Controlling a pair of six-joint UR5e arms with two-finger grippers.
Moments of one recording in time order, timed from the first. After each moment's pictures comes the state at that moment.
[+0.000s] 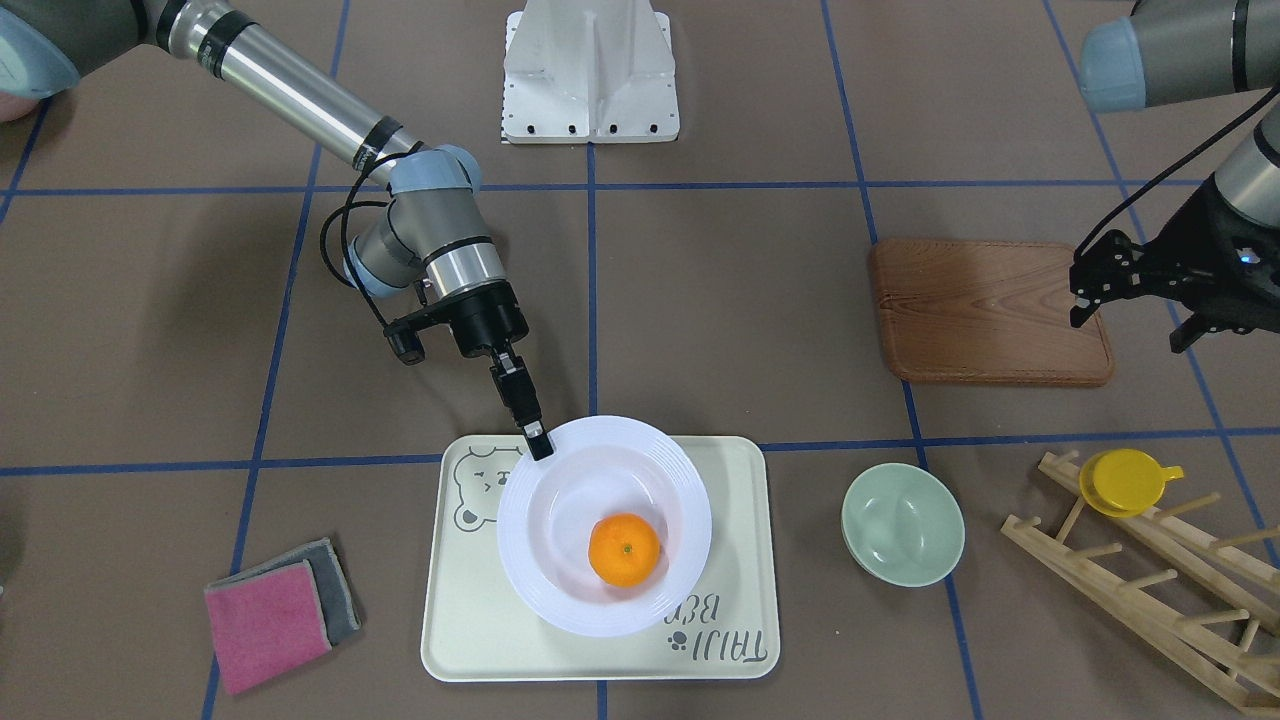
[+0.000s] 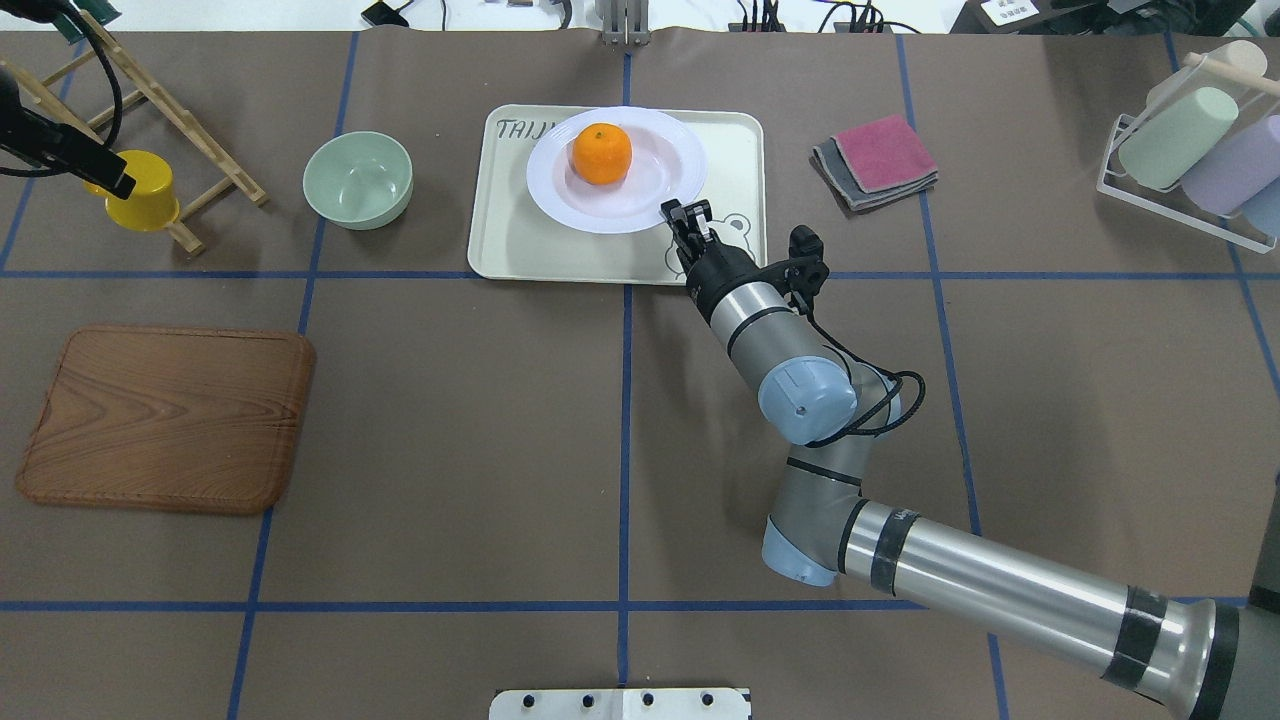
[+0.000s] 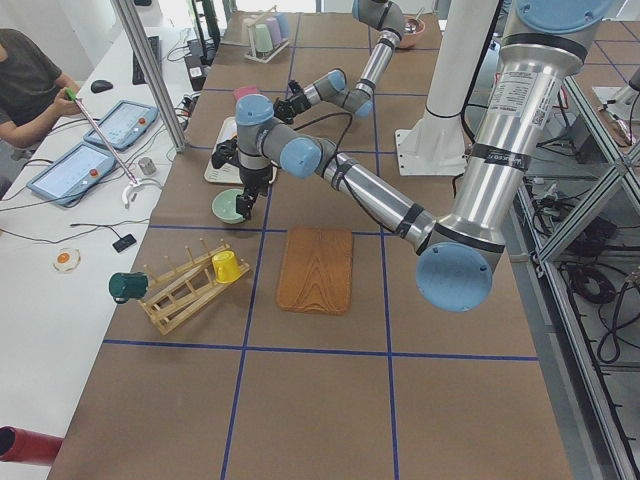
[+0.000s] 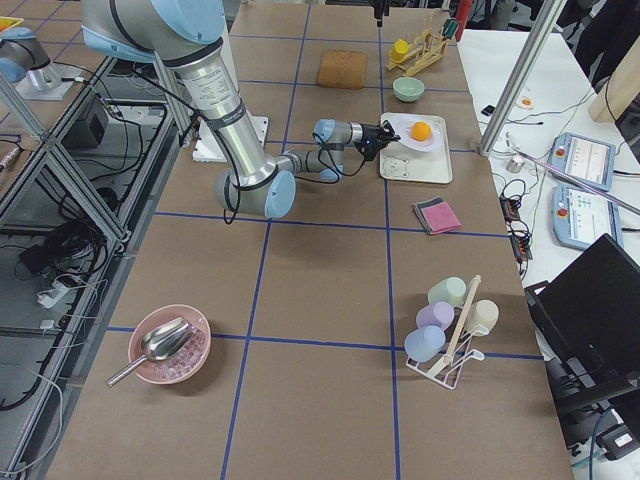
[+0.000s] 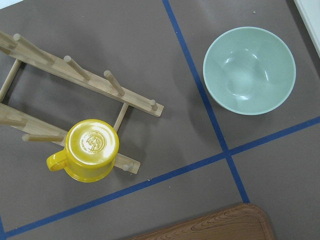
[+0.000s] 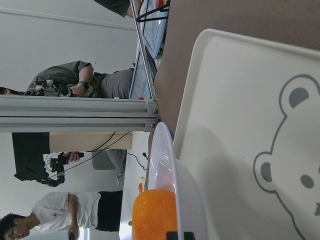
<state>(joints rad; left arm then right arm) -1.18 -1.85 -1.86 -1.55 -2.21 -0.28 0.45 -0.87 1.07 -0.22 0.98 2.26</state>
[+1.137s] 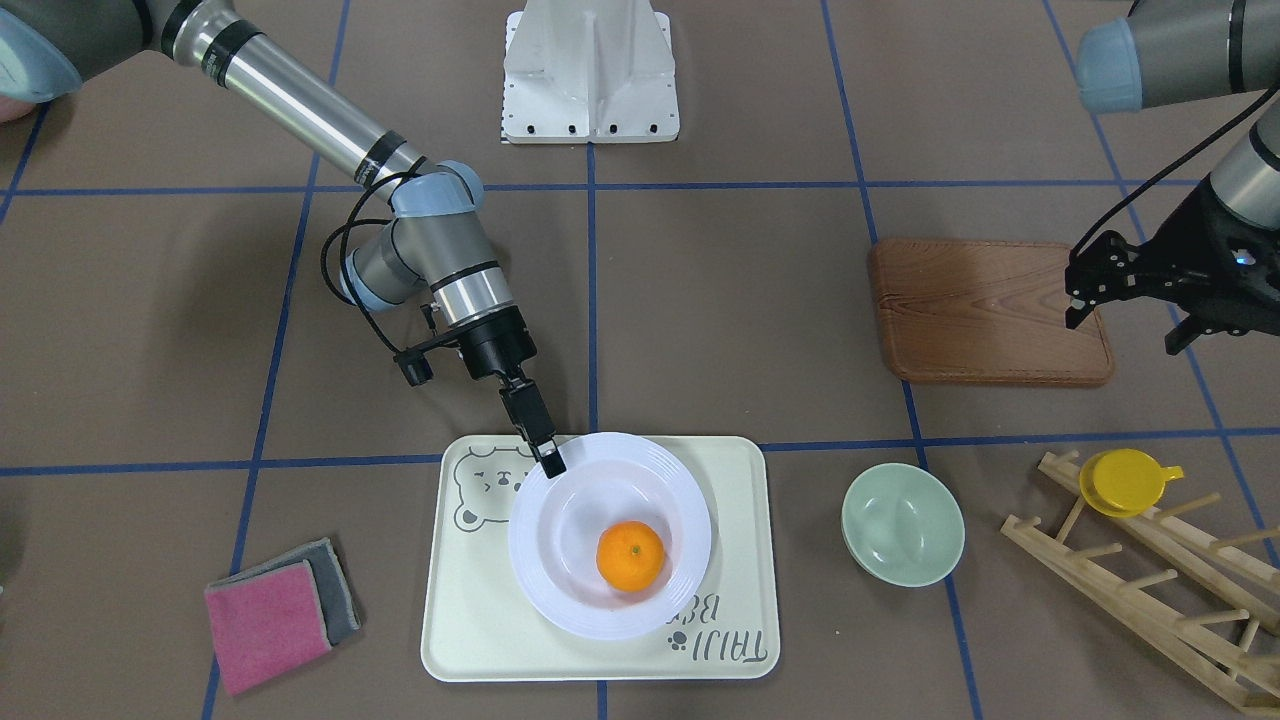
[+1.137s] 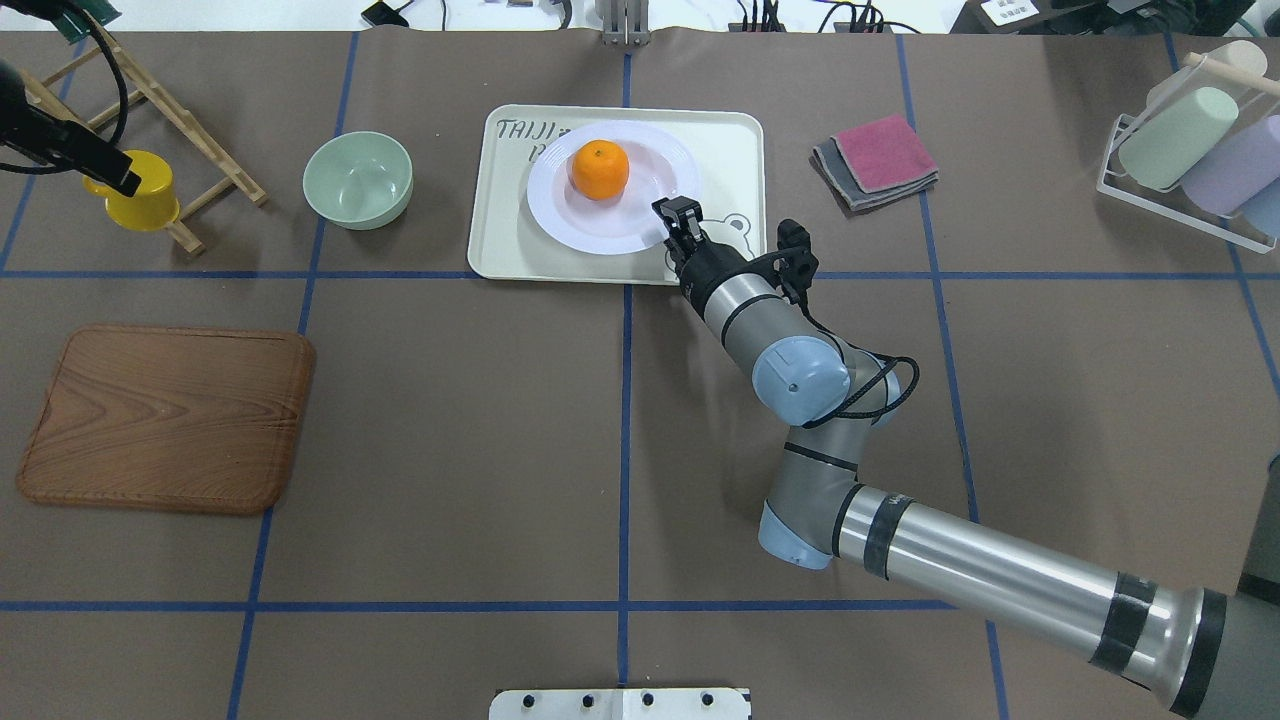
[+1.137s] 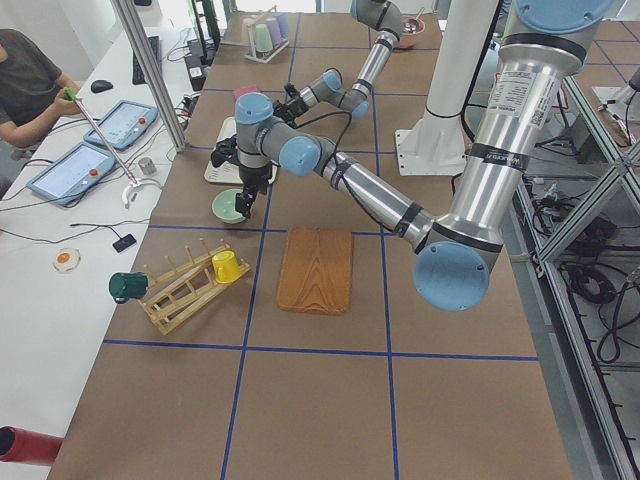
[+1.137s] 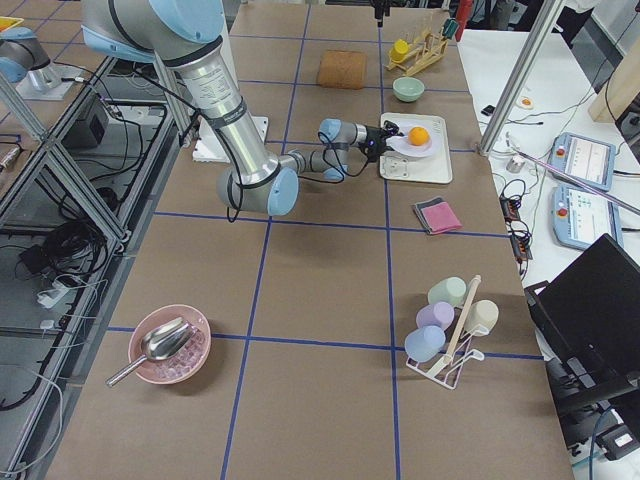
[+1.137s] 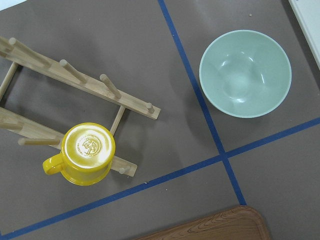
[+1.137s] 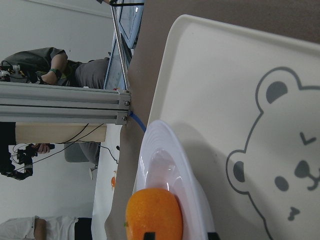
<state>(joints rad) -1.18 -1.86 -1.85 -1.55 -2.21 -0.29 0.47 -0.85 1.06 -0.26 1.07 2.25</state>
